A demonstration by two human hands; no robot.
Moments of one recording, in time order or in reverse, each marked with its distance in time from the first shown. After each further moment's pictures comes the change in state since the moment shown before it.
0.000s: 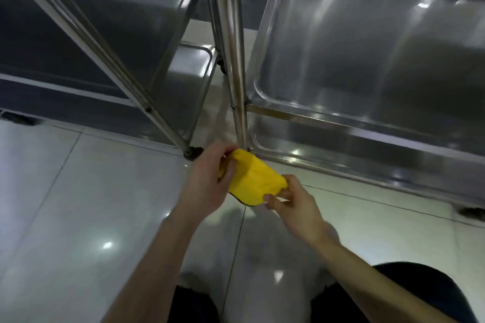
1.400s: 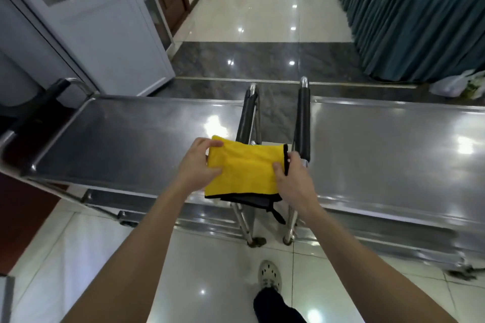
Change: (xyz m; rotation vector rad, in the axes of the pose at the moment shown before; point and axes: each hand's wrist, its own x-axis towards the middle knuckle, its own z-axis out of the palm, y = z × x) left_hand 0.148 0.232 -0.533 0.024 -0.081 -0.049; right_hand -0.082 -0.586 -0.087 -0.028 0.343 -0.199
